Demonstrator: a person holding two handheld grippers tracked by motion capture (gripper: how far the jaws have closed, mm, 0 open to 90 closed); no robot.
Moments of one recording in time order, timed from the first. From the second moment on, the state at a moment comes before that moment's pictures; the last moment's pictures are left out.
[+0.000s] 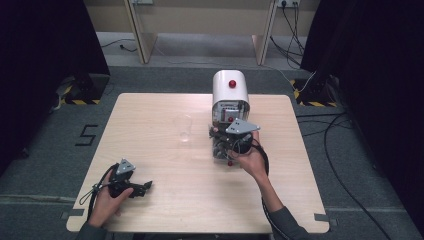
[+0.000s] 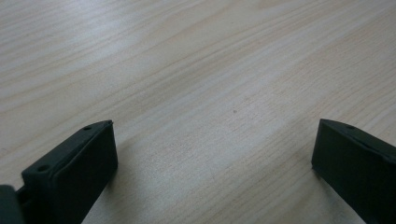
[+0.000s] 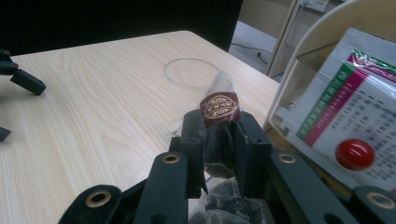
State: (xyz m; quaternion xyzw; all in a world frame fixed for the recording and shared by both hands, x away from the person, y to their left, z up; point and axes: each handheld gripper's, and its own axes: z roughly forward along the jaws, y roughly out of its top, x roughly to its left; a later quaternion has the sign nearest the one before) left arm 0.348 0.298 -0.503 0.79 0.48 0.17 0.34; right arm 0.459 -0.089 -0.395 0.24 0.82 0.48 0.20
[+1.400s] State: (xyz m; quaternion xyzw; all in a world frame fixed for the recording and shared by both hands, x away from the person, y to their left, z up) left arm 0.348 0.298 -0.503 0.79 0.48 0.17 0.34; right arm 0.494 -0.010 -0.399 0.22 0.83 0.46 0.22
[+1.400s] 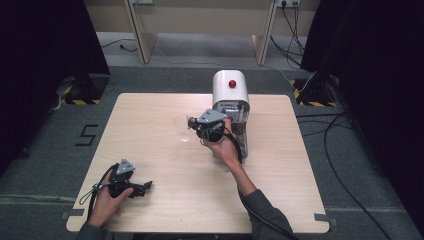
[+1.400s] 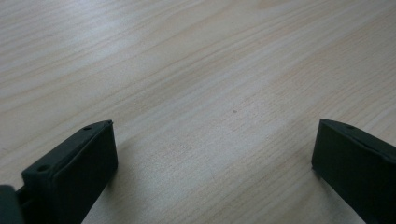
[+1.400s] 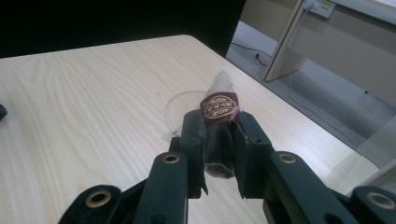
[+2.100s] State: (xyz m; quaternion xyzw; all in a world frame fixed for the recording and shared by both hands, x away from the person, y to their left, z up) left arm 0.348 0.298 -0.503 0.79 0.48 0.17 0.34; right arm 0.508 0.025 -0.404 0.23 0.84 0.45 0.21
